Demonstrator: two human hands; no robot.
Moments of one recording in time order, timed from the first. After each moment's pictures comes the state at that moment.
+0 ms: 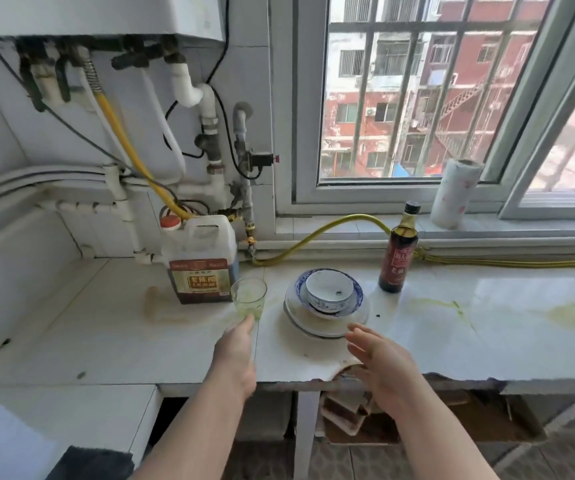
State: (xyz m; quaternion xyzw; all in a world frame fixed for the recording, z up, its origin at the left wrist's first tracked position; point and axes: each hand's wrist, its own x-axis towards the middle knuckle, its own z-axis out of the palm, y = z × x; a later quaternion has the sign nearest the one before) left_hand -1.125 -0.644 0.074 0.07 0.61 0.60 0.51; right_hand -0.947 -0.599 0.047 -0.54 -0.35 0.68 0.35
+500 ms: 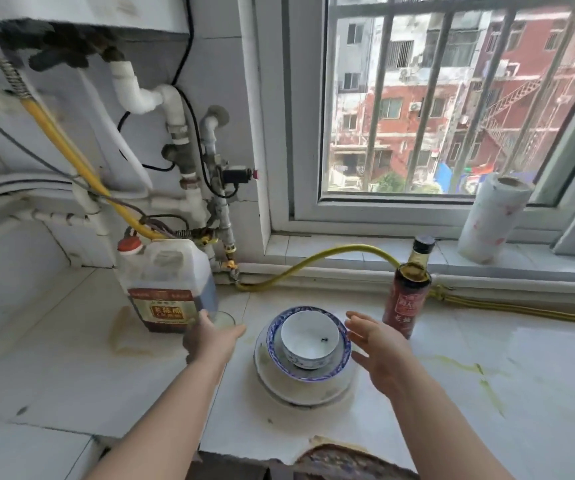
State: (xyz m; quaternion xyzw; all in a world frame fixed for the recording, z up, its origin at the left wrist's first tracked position) left_hand -1.154 -0.487 0.024 0.19 0.87 0.39 0.23; right_hand -0.927 -0.408 0.039 -0.52 -0.37 0.70 0.32
